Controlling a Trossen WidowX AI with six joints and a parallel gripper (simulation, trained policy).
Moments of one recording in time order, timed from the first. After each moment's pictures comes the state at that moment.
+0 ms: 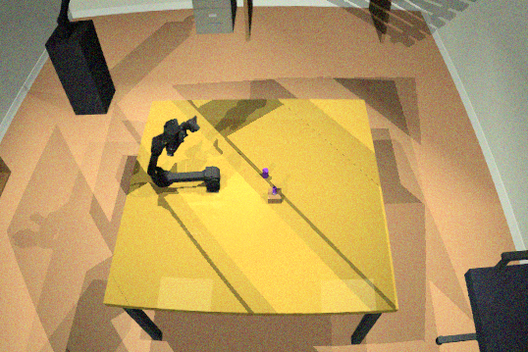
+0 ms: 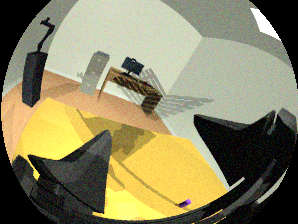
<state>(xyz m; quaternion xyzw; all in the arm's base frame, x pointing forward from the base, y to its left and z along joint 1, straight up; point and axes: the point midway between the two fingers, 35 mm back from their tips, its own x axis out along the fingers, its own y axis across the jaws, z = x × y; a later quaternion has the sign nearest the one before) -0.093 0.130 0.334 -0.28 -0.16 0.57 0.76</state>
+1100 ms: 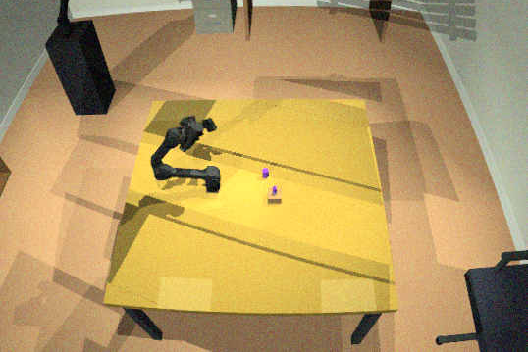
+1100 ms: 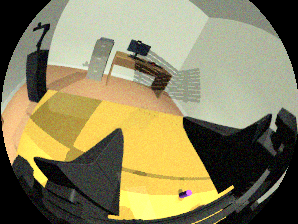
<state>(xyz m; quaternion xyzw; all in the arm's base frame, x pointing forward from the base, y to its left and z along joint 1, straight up) -0.023 0.130 0.327 -0.29 -0.06 0.60 0.74</state>
